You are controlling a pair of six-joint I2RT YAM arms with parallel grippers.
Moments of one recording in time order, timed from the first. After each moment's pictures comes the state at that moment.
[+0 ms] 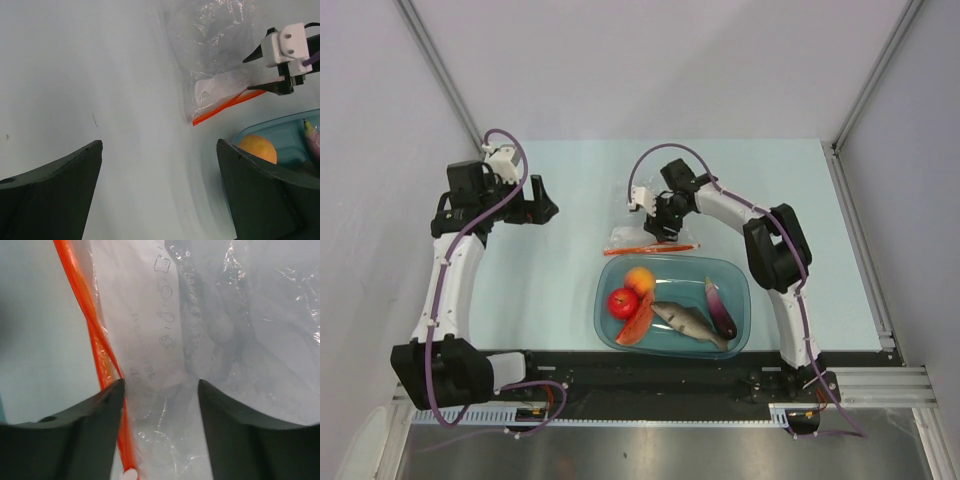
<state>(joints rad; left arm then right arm) 0.12 1.23 1.19 -0.61 0.48 0.05 0.55 2.19 1.75 -0.64 -0.44 -0.89</state>
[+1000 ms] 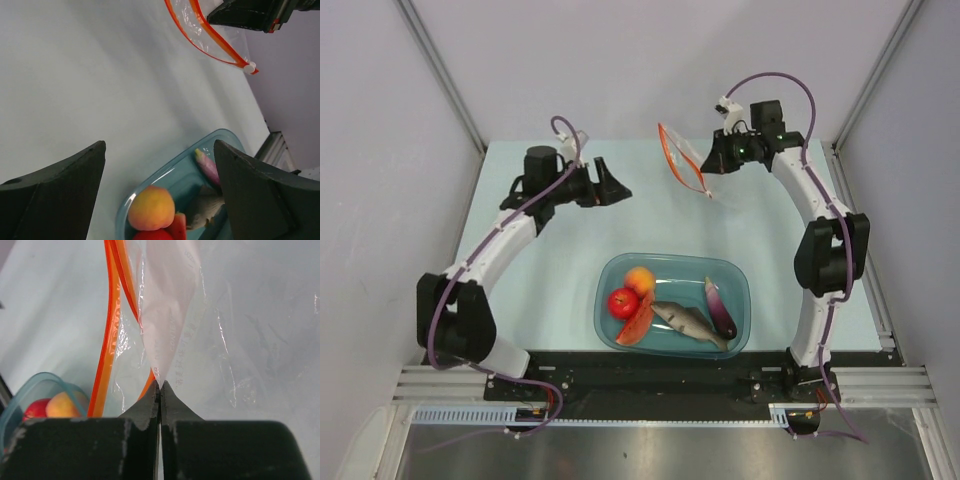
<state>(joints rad) -0.21 1.46 1.18 -0.16 0.61 -0.40 0.17 2.03 1.92 -0.63 -0.65 -0.09</state>
